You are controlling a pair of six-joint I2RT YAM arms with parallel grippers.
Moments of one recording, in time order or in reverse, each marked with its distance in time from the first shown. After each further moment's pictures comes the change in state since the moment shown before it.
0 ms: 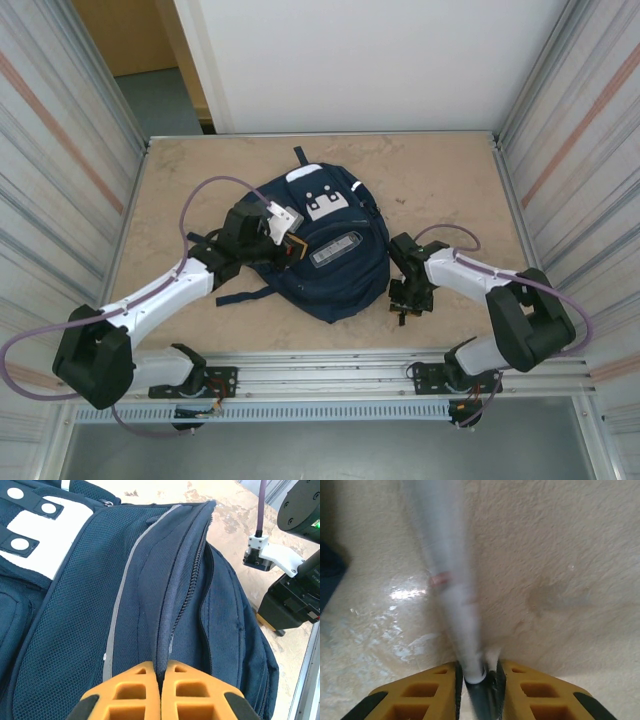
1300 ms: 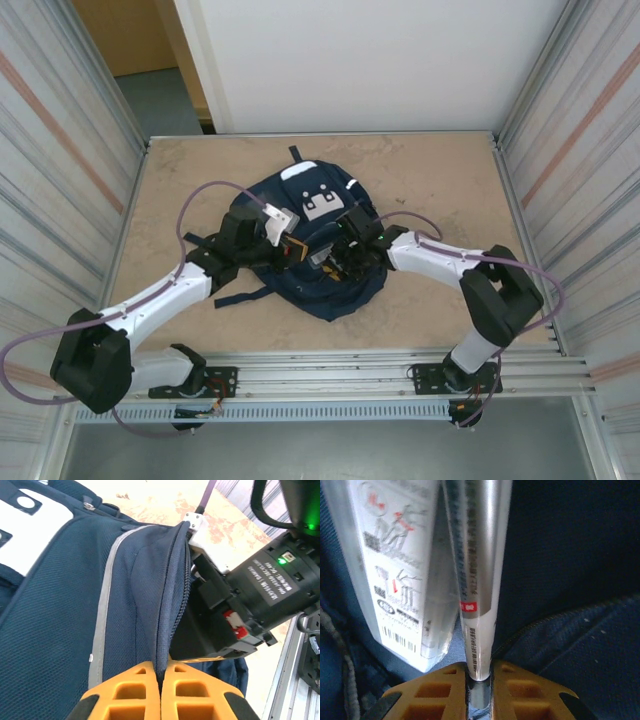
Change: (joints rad) left arm 0.012 -0.031 -0.053 0.064 0.067 -0.109; right arm 0.218 0.214 0.316 0.439 -0.201 0.765
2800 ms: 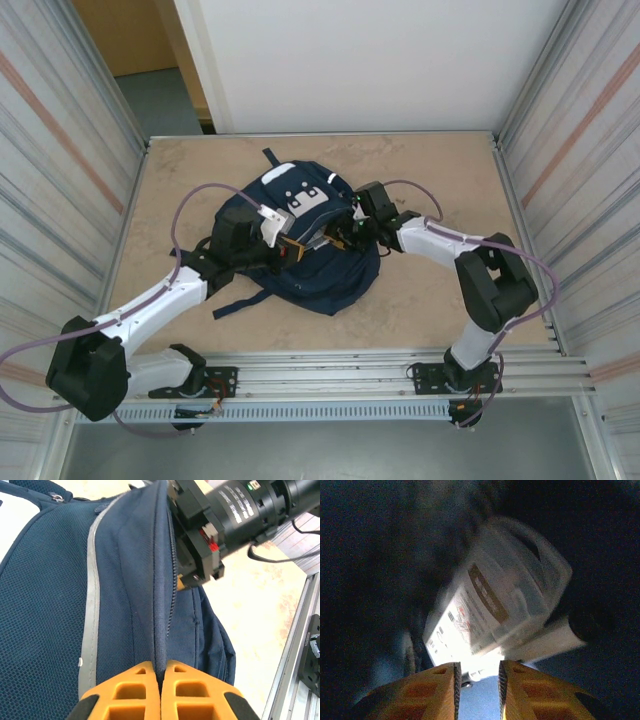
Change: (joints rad) left arm 0.005 -0.038 -0.019 -0.005 -0.008 -0.016; right arm -0.172 0.068 0.043 0.253 -0.146 -0.399
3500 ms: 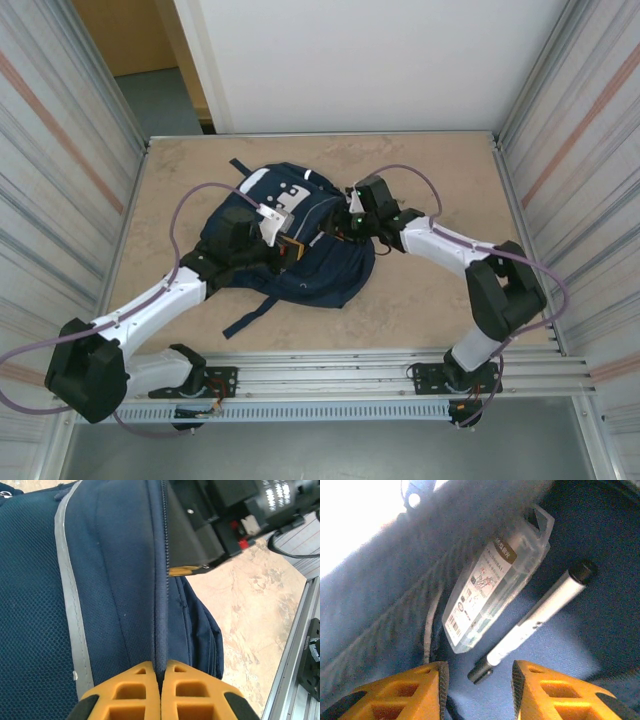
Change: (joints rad) left arm 0.000 -0.012 0.003 -0.001 -0.012 -0.008; right arm 0.025 -0.101 -0.013 -0.004 0.027 -0.209
